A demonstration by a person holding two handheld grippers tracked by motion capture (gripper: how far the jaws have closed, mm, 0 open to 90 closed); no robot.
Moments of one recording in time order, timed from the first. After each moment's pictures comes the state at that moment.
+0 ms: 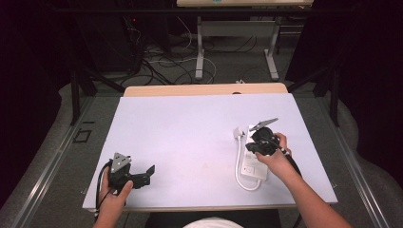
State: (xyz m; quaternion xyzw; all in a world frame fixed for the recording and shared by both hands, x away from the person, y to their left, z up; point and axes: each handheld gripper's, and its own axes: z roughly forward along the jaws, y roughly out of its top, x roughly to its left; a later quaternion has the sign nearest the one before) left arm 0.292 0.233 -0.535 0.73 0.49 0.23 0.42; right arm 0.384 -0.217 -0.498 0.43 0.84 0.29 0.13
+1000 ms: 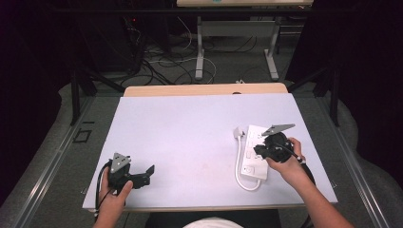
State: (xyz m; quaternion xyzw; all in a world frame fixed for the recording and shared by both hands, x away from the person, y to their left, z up) left arm 0.292 0.234 -0.534 0.73 0.49 0.23 0.42; right arm 0.352 -0.243 -0.479 0.41 0.84 0.33 0.16
